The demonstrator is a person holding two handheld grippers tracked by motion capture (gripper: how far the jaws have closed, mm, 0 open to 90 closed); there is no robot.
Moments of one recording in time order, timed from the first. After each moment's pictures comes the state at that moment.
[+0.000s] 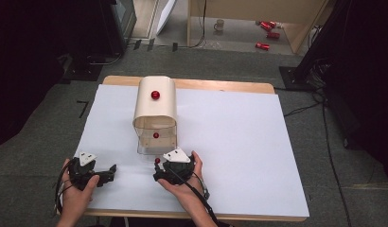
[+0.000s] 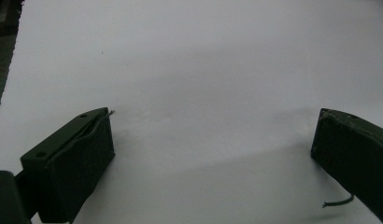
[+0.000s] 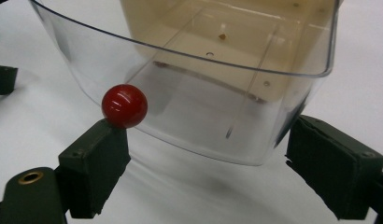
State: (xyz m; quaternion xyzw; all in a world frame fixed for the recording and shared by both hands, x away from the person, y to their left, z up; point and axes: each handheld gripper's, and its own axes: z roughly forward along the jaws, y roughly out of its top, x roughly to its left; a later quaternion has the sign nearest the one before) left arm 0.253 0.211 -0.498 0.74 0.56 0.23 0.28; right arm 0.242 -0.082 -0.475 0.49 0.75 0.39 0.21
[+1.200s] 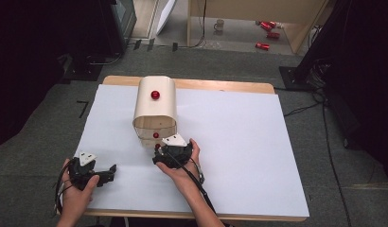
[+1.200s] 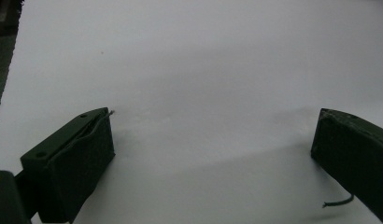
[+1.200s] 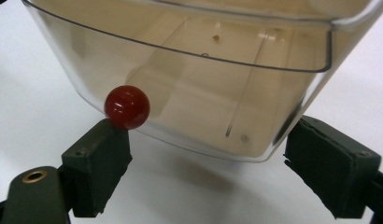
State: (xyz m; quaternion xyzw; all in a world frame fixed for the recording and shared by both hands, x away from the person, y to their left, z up) left arm 0.253 0.211 -0.498 0.74 0.56 0.23 0.28; right arm 0.287 -0.075 -0.474 0.51 0.74 0.38 0.23
